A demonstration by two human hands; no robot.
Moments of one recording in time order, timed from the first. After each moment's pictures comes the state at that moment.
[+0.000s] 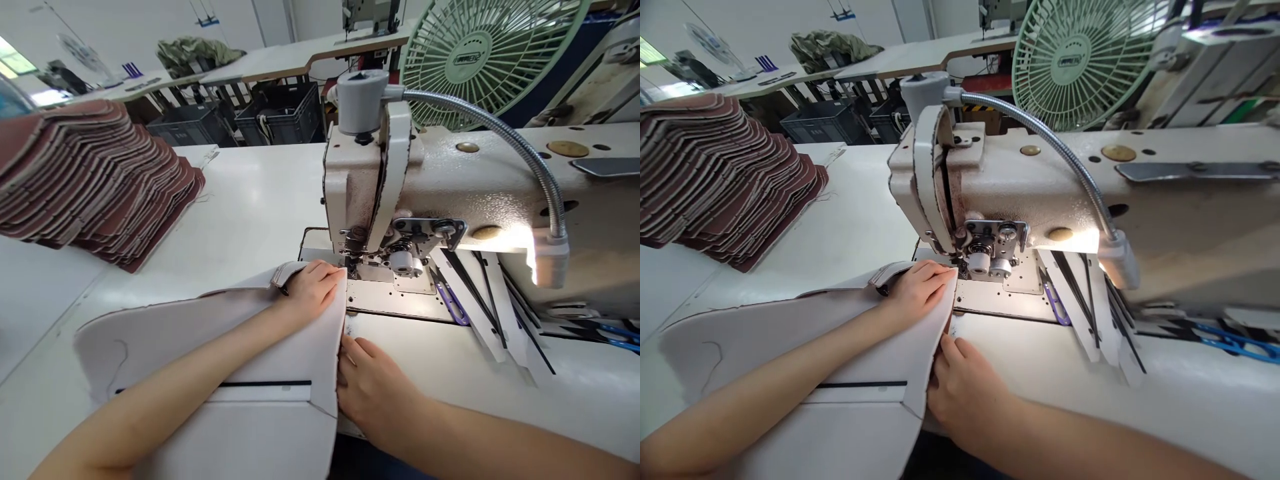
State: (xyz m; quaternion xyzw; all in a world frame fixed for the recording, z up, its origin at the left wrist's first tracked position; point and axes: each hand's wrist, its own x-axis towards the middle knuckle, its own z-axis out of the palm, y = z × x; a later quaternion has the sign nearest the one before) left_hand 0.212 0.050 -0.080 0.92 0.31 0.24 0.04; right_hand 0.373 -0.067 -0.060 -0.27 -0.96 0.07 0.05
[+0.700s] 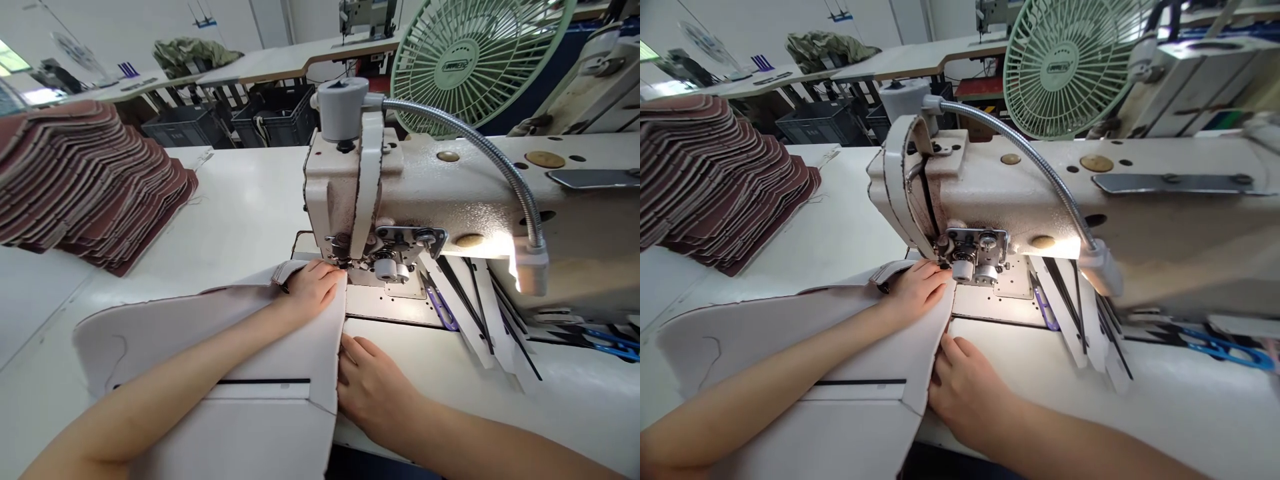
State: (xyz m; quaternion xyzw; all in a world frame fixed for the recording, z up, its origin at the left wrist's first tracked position) left_hand 0.229 0.059 -0.081 0.92 0.32 0.23 0.01; right_hand 0.391 -0.059 -0.063 -0.26 -0.96 0.07 0.04
